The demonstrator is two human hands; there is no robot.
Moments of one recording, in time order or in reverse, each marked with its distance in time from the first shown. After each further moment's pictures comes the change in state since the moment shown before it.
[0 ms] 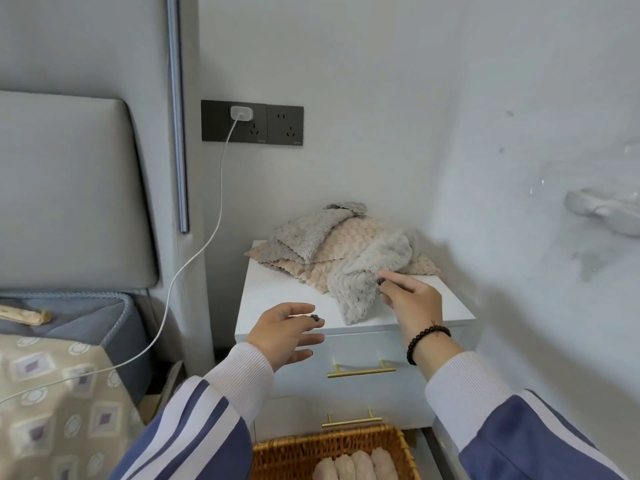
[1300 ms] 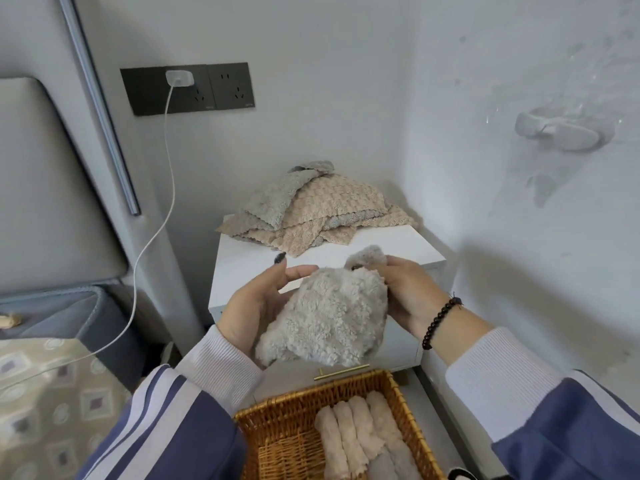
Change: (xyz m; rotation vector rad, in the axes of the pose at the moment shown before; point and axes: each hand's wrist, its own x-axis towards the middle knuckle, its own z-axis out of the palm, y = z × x) left_hand -0.019 -0.006 0.027 -0.400 -0.439 -0.031; right_hand -0.039 -0.009 -0.055 0.112 -0.319 0.303
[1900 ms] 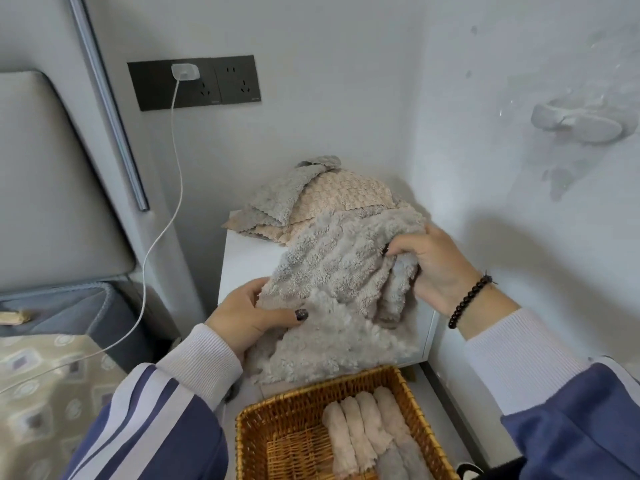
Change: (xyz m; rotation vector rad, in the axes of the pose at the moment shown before) left_hand -0.007 -0.001 -0.044 0.409 0.180 0.088; right_hand 0.003 -0.027 0.001 0.080 -0.021 -0.195
